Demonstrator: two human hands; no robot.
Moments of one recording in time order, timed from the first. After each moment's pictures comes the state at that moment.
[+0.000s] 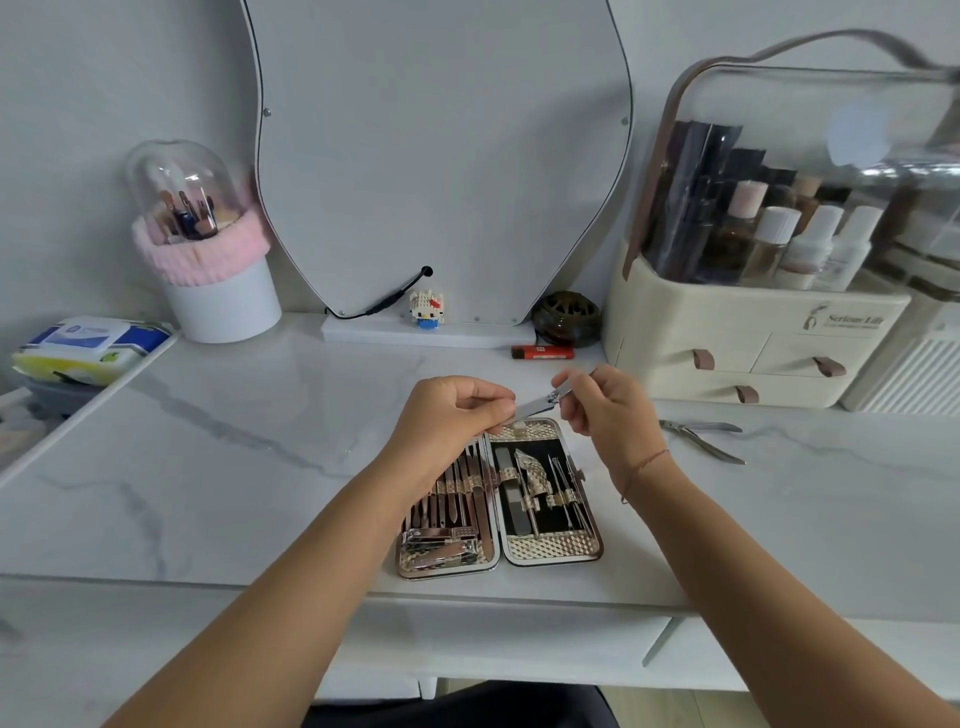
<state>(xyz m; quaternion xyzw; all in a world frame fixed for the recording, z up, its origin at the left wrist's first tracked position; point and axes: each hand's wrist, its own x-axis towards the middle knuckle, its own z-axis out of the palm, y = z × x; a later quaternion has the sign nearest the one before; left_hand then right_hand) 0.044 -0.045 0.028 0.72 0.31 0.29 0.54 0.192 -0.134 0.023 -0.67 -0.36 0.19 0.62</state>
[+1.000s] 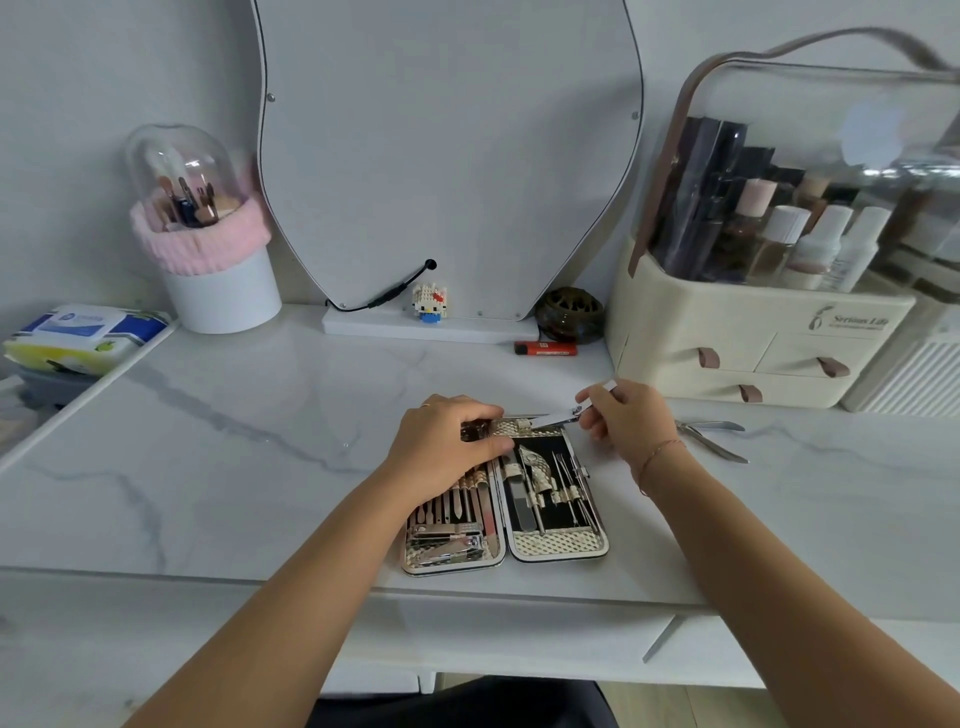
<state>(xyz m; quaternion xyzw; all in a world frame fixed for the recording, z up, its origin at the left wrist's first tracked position) 0.039 -0.021 -0.012 0.88 0.29 0.21 0.30 0.221 -0.132 0.004 -0.76 -0.31 0.21 0.54</state>
